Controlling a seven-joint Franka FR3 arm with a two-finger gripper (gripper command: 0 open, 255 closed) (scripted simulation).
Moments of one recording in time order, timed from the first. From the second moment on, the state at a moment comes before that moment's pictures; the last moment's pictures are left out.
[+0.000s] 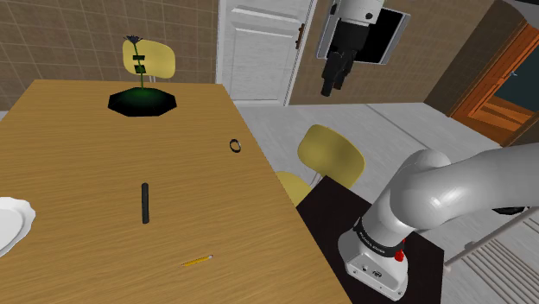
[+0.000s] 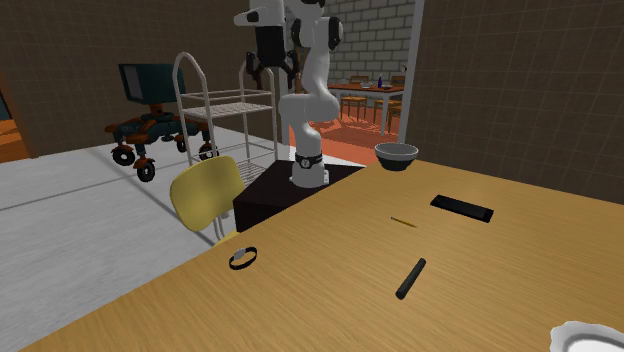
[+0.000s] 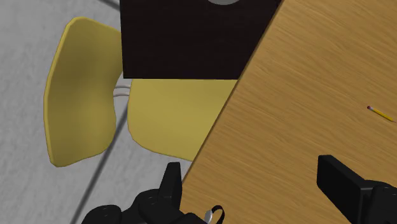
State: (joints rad) arm -0.02 -0.74 -0.06 -2.32 -0.02 1.51 -0.13
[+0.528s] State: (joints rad) arm 0.00 -0.70 0.07 -2.41 0.06 1.65 0.04
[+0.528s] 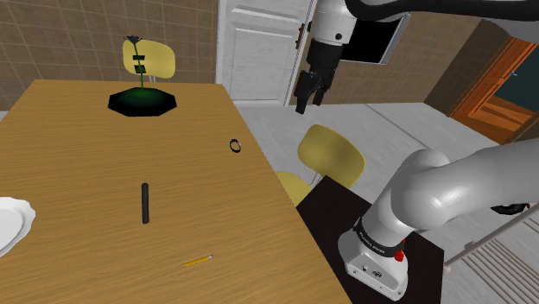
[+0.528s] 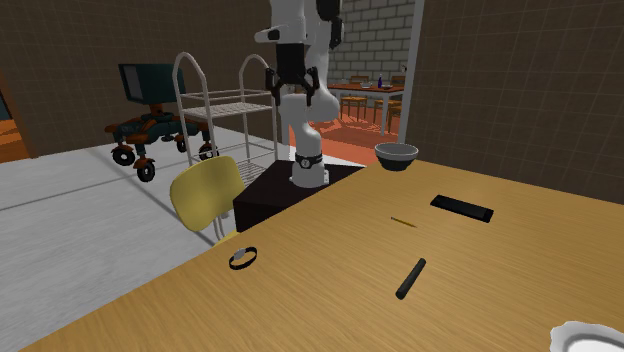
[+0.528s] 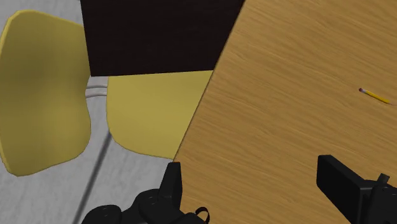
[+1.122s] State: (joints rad) arm 0.03 -0.55 0.25 -2.45 0.15 1.88 0.30
